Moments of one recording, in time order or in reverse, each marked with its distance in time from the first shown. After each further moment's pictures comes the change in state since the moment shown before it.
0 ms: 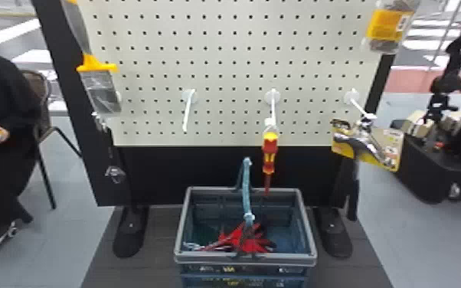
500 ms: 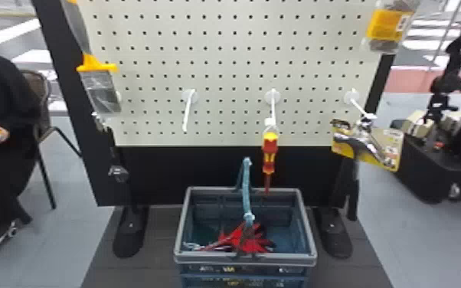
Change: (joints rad) left arm 0.000 0.000 0.002 -0.006 0.001 0.002 0.000; right arm 0.000 0.000 0.000 0.003 -0.002 0.000 0.000
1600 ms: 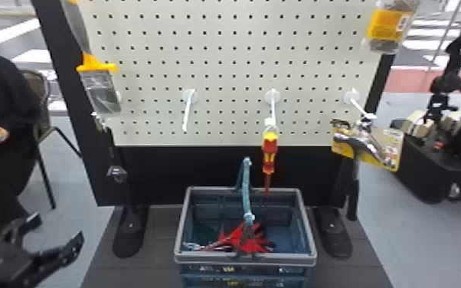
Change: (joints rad) left arm -0.414 0.107 0.118 0.020 -0.044 0.298 -0.396; right arm -0.009 0.000 0.000 0.004 0.001 0.013 0.015
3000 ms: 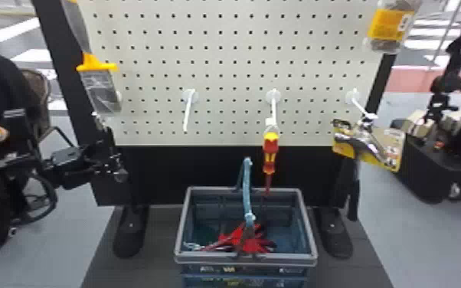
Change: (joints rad) left arm -0.683 0.330 -0.371 0.637 0.385 0.202 -0.341; right arm -0.018 0.011 0.000 0.013 0.010 0.004 0.019
